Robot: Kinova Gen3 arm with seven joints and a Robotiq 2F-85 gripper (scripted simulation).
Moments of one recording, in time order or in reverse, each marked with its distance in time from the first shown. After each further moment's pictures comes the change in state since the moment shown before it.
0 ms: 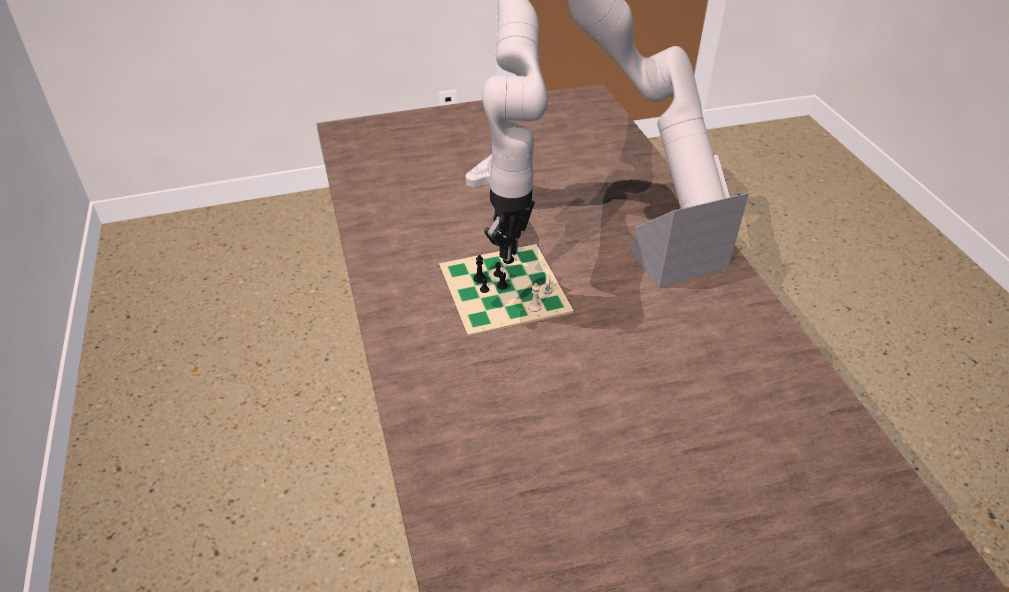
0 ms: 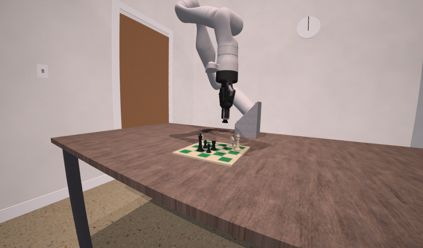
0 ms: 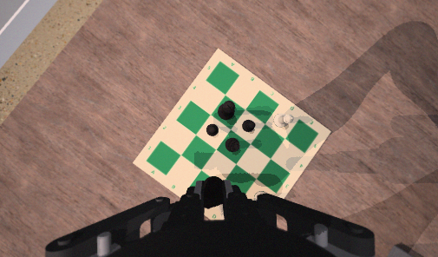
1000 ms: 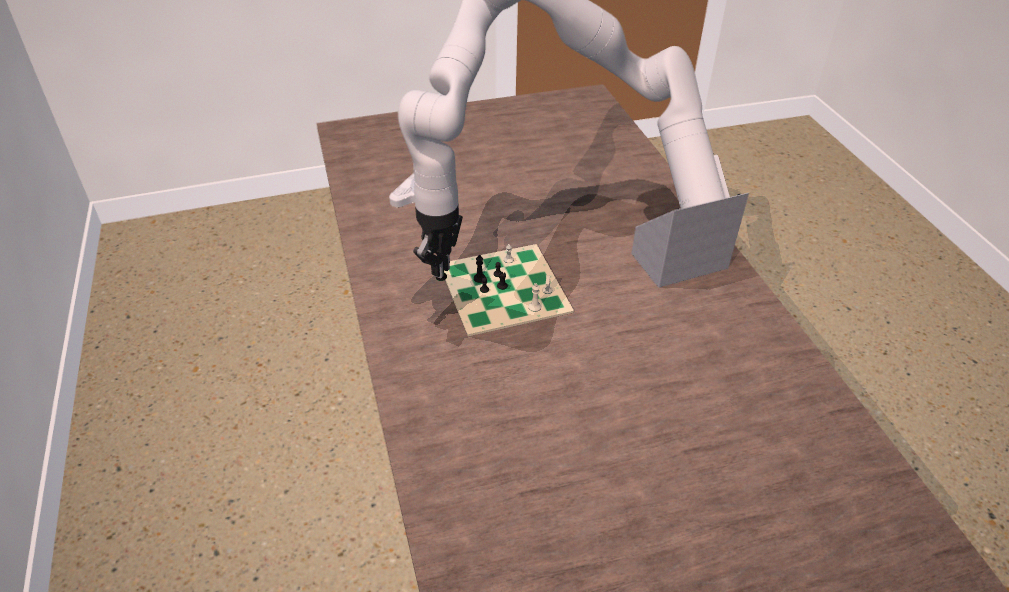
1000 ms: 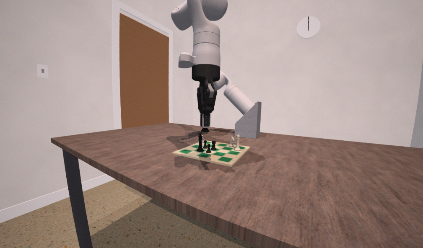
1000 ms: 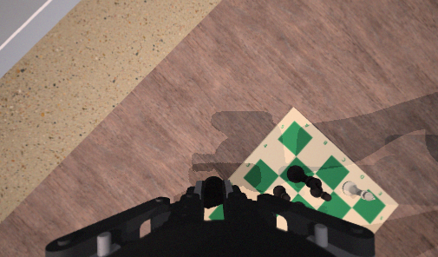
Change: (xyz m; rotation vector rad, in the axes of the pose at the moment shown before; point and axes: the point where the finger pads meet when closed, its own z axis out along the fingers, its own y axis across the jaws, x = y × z) arm 0.084 -0.102 0.014 -0.011 -0.012 -0.107
